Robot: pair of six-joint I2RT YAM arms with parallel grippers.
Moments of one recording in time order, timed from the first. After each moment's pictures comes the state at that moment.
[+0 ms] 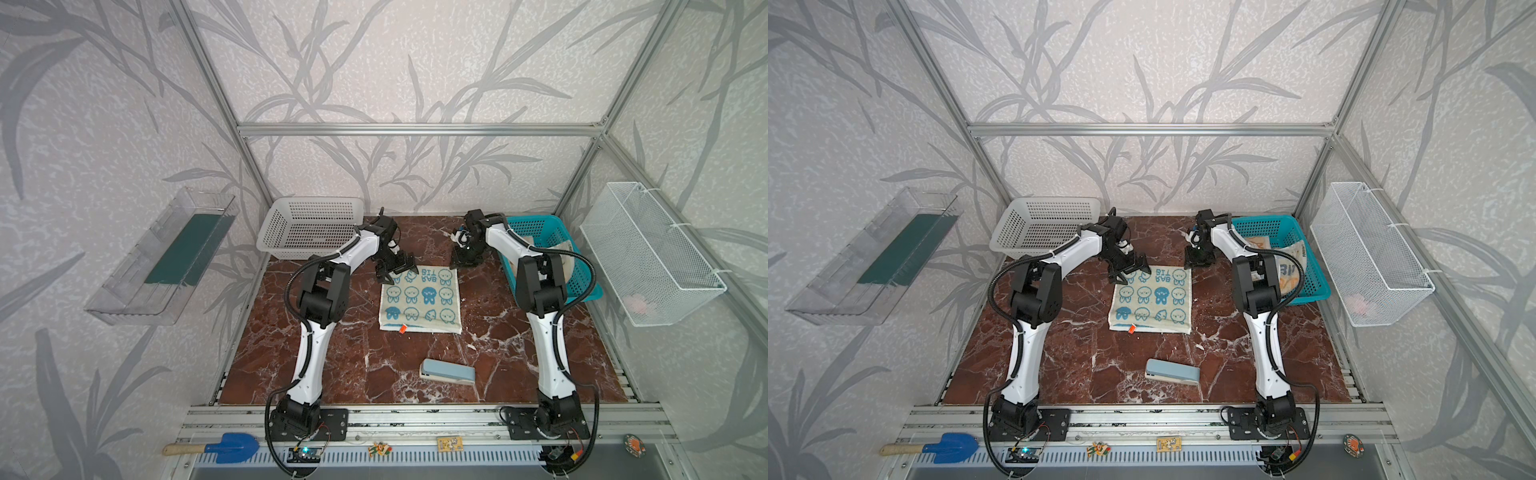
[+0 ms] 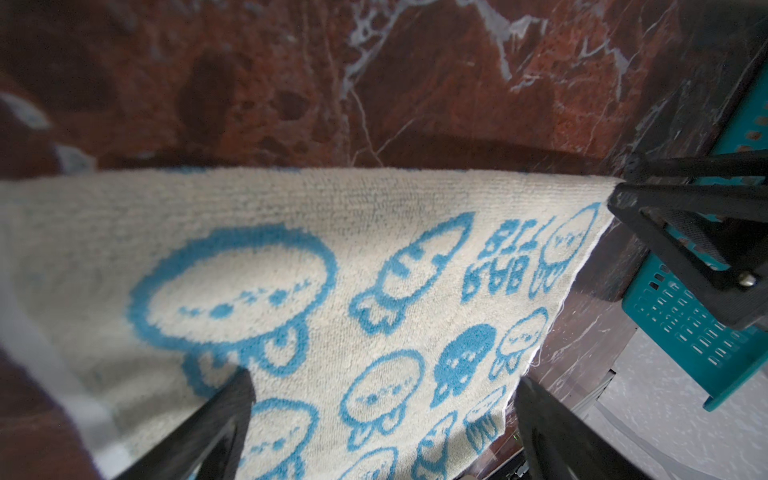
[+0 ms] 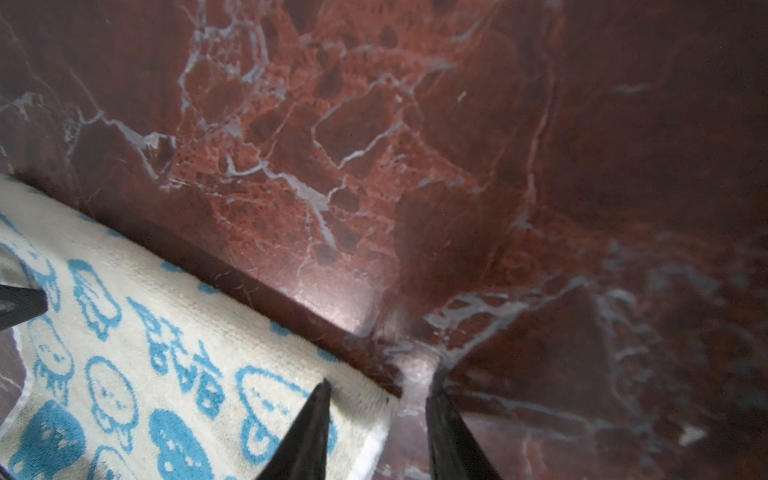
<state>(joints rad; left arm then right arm) -0.37 2.29 1.89 -0.96 0.49 -0.53 0.25 2.41 2.04 -0.99 -0.35 0.05</state>
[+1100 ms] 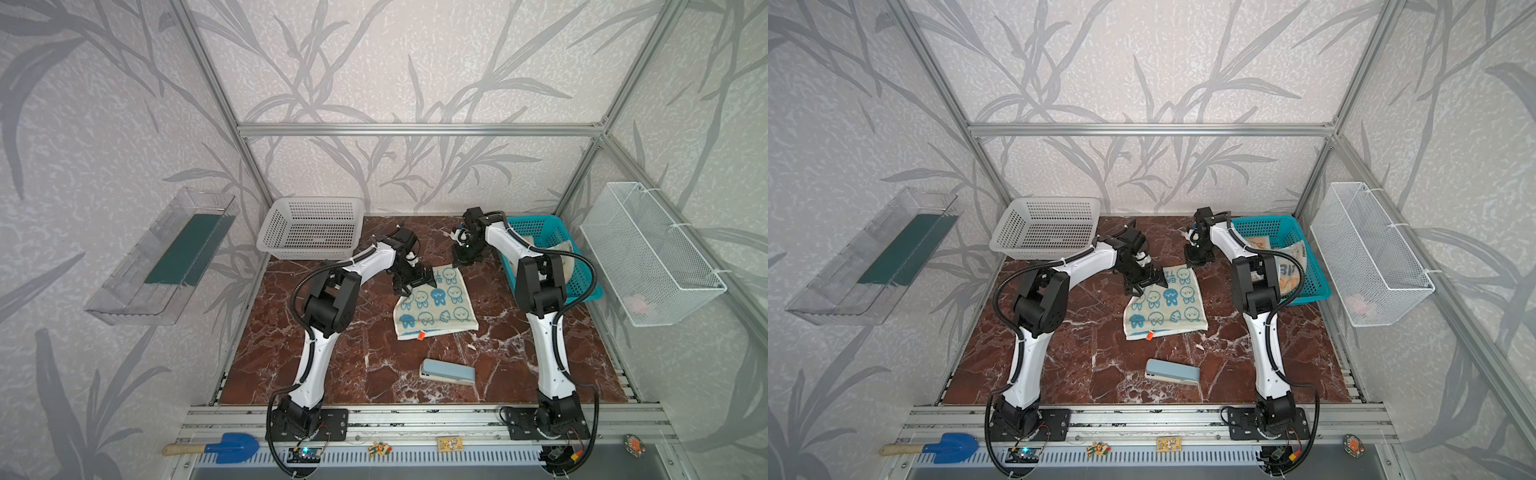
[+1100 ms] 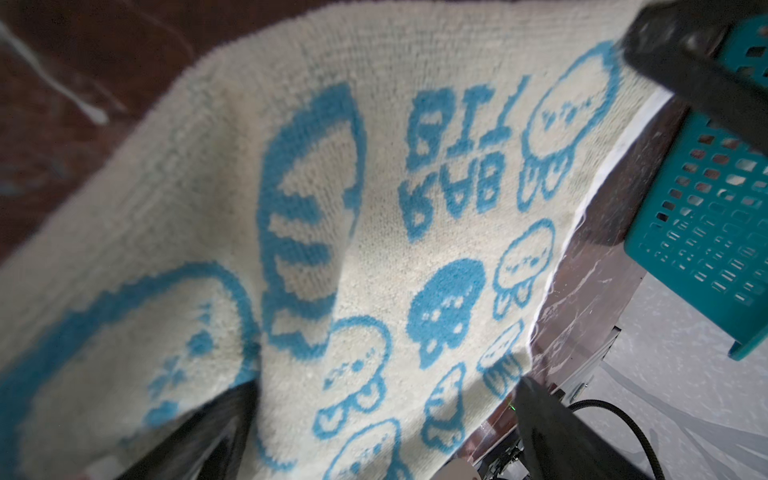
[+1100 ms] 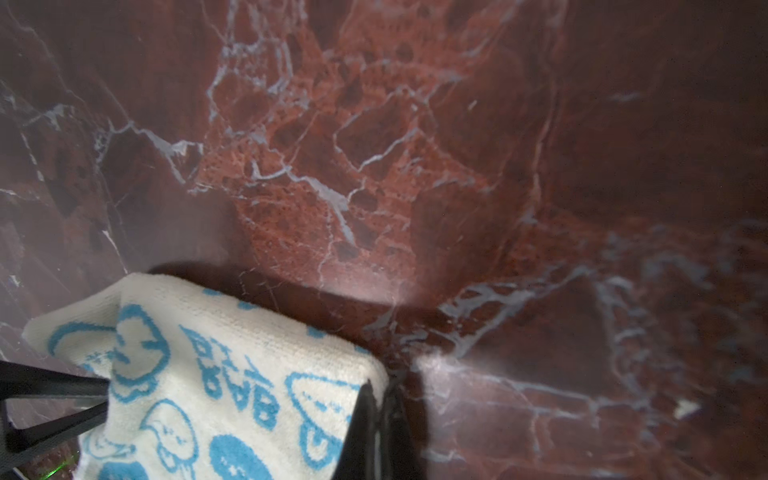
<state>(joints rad) -0.49 2.23 1.76 -0.86 0.50 -0.59 0.25 2.41 2.09 -1.03 -0.35 0.07</state>
